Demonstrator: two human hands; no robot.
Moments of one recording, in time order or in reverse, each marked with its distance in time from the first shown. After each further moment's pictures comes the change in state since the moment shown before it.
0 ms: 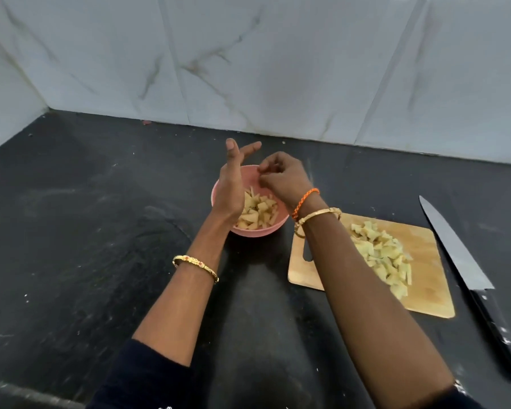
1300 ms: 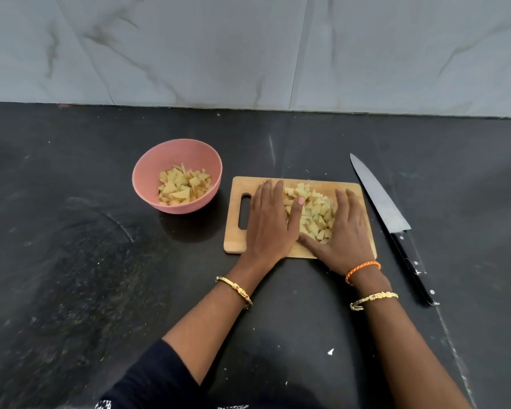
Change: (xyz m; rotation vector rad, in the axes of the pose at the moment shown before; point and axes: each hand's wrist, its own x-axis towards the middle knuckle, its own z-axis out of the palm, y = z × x) left_hand -0.091 -0.101 0.147 0.990 -0.190 0.252; right_hand -0.156 0.119 -0.184 -0.893 0.293 -0.090
